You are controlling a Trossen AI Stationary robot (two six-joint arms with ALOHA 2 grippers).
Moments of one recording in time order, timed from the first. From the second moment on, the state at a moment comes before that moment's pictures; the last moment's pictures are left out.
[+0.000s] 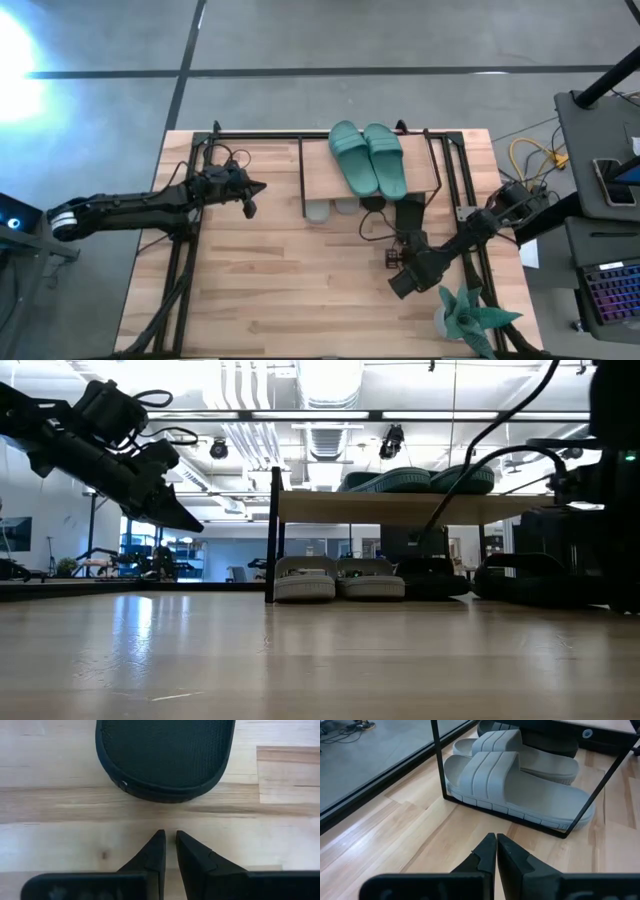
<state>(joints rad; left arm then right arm) 0.43 0.77 0.21 0.13 -0.04 -0.04 0.60 1.74 0.88 -0.99 0.30 2.21</state>
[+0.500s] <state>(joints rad) 0.43 0.79 0.21 0.13 -0.04 -0.04 0.47 1.75 0.80 -1.12 0.40 2.20</state>
